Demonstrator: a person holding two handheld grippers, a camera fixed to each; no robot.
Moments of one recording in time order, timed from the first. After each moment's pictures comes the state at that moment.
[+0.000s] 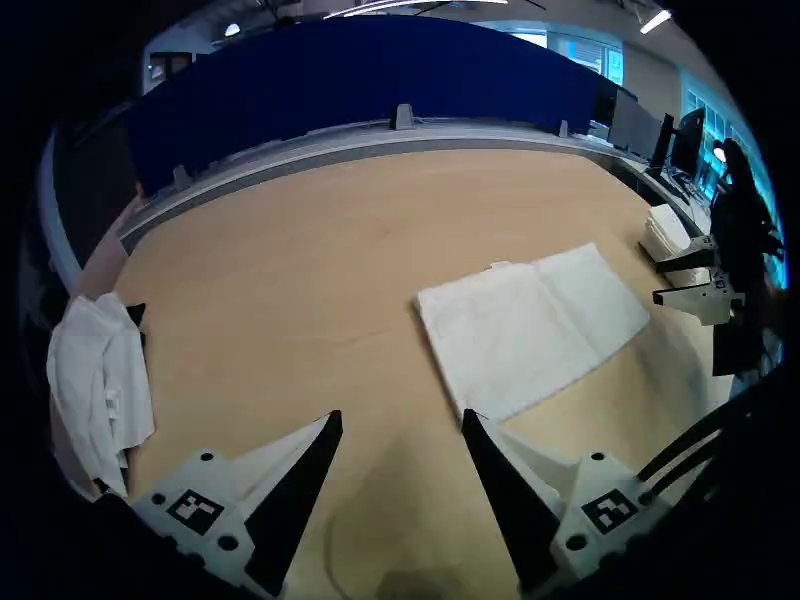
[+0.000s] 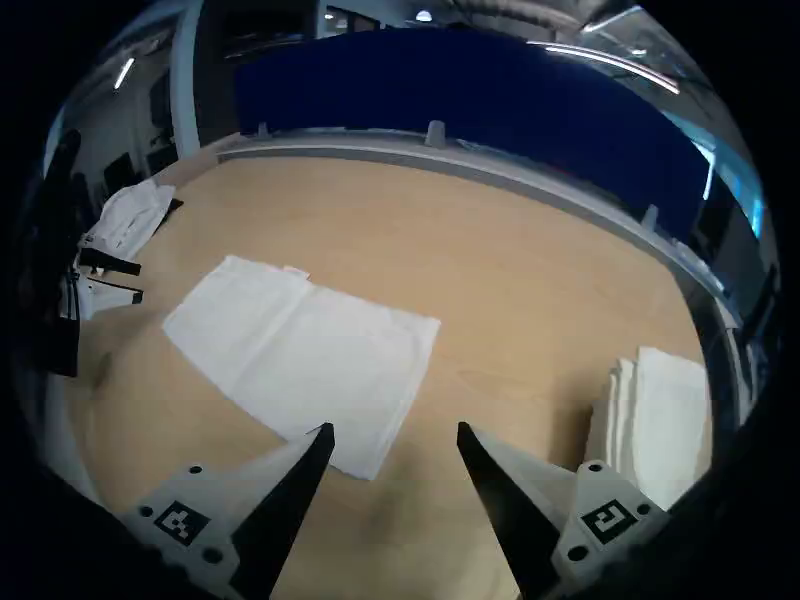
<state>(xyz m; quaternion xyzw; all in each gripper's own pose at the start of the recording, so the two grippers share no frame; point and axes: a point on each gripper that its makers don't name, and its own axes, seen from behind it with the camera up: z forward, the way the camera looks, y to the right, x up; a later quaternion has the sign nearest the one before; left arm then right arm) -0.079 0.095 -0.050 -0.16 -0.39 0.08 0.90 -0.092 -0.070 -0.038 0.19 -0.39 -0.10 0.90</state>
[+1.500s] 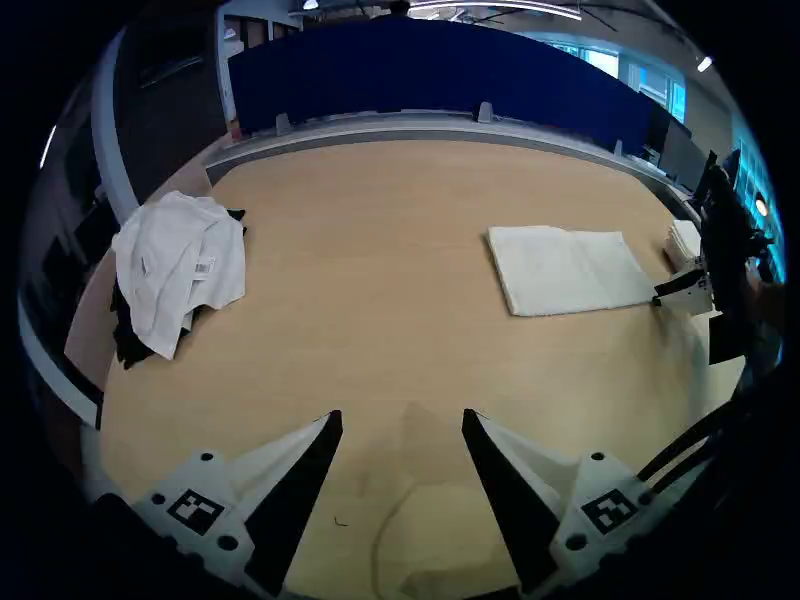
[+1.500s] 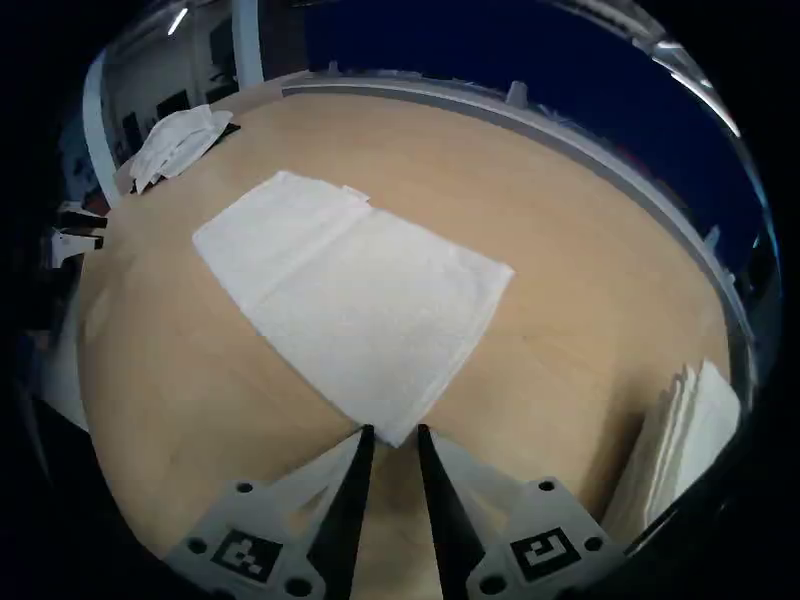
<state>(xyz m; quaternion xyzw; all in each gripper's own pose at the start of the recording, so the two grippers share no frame) -0.067 0.012 -0.174 -0.04 -0.42 0.03 0.91 -0.136 -0.078 -0.070 0.29 -0.45 -0.16 0.83</state>
